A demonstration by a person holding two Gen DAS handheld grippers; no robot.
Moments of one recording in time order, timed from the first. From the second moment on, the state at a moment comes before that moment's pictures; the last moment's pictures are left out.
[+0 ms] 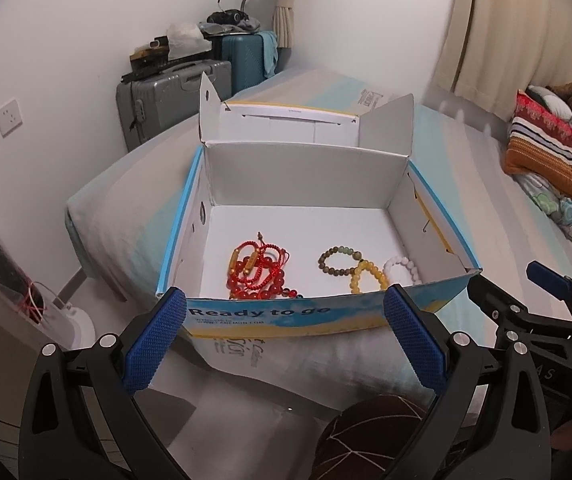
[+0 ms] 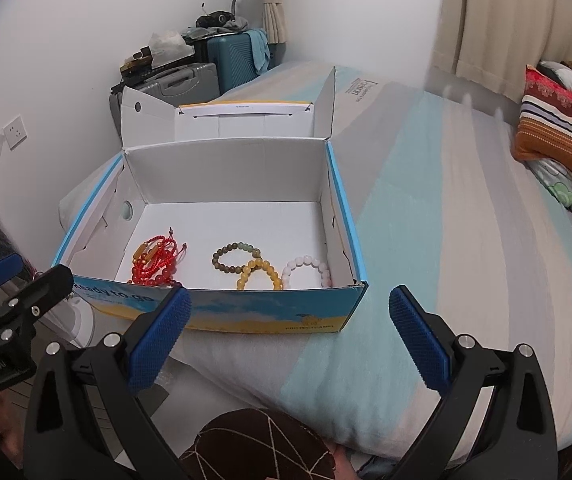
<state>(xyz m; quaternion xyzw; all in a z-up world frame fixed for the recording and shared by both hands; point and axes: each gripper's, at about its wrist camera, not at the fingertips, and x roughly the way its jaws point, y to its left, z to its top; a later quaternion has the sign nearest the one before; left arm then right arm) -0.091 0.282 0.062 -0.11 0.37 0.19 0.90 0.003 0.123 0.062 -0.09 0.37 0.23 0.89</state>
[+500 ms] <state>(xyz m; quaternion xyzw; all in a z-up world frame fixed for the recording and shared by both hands) -0.089 0.281 0.058 -0.11 0.37 0.19 0.90 0.000 0.125 0.058 -0.09 0.38 0.24 0.89</state>
